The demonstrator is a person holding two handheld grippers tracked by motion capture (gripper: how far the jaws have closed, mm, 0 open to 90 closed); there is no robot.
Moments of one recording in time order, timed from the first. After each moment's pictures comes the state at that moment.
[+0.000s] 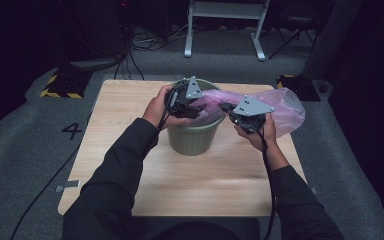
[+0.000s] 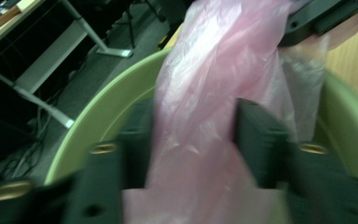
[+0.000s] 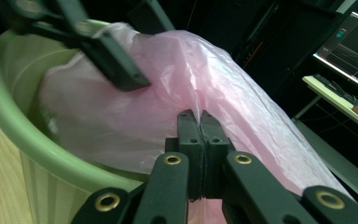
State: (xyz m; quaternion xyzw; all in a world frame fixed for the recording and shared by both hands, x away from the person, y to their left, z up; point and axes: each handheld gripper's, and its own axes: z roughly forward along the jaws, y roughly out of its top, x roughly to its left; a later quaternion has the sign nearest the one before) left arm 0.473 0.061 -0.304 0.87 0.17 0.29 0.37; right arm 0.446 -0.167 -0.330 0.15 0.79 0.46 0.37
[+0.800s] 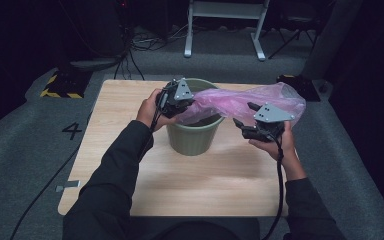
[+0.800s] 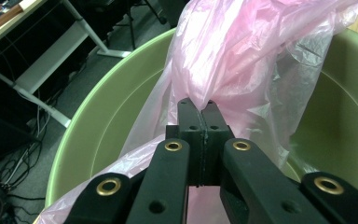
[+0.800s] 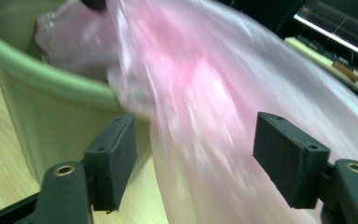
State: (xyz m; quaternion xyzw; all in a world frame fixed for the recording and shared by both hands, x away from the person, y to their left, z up) left arm 0.479 0.088 -0.317 0.86 0.17 0.28 0.39; right arm 0.428 -0.215 -0.342 0.22 0.79 0.43 0.36
